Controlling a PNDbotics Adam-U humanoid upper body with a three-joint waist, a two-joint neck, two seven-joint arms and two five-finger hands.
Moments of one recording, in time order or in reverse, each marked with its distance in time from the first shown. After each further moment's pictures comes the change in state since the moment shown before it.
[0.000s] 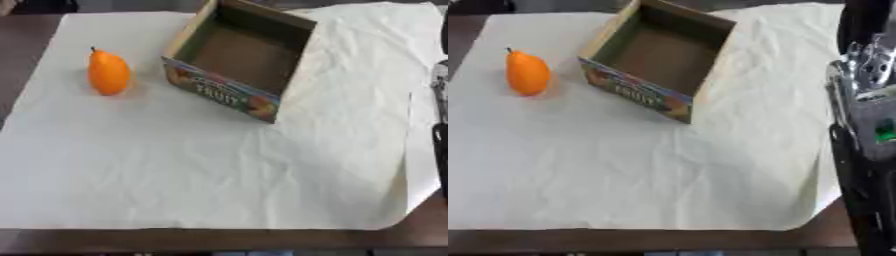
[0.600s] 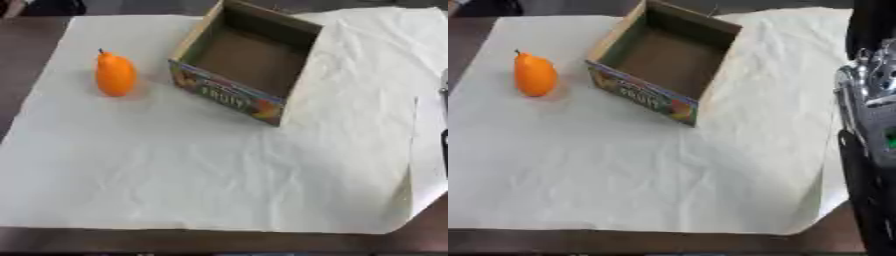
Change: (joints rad) left arm -0.253 0.130 -0.171 0.350 -0.340 -0.165 -0.267; right arm -0.009 0.001 0.021 0.011 0.000 0.004 0.022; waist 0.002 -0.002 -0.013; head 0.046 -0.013
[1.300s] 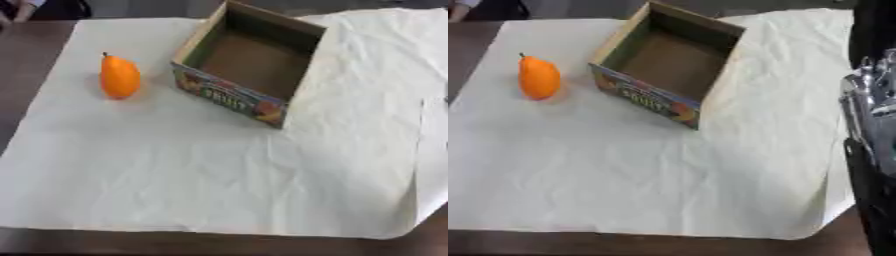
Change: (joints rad) left arm -0.214 -0.073 -0.077 0.247 -0.194 -0.129 -0.175; right arm -0.002 0.000 0.021 0.013 -0.004 0.004 0.024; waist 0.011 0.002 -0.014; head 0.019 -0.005
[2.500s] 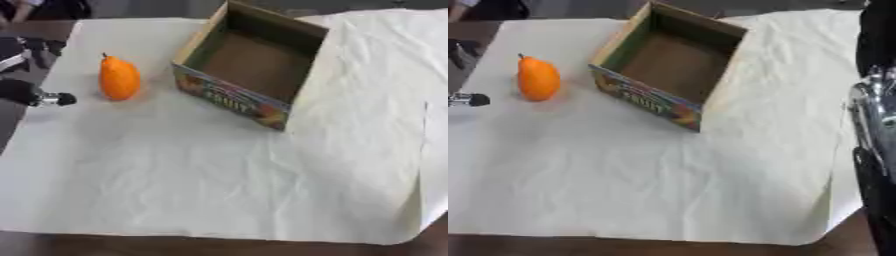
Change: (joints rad) left arm -0.163 -0.224 -0.013 0.161 0.006 -0.014 -0.119; right arm -0.016 0.003 0.014 0.012 -0.014 0.003 0.023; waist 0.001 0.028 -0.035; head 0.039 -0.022
